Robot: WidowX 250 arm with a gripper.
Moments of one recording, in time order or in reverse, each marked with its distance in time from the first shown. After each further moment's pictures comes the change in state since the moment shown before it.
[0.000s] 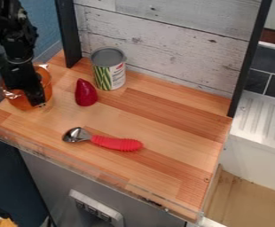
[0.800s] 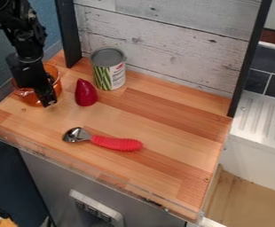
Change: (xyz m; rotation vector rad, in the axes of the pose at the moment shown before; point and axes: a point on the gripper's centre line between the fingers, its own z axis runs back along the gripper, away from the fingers) arm -0.016 0.001 -0.008 0.034 0.019 -0.018
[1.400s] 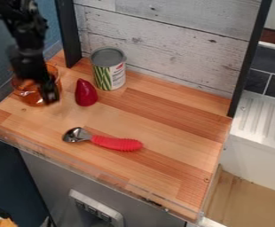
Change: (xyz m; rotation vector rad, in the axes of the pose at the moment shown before) arm -0.012 -0.009 0.028 -0.077 0.021 -0.041
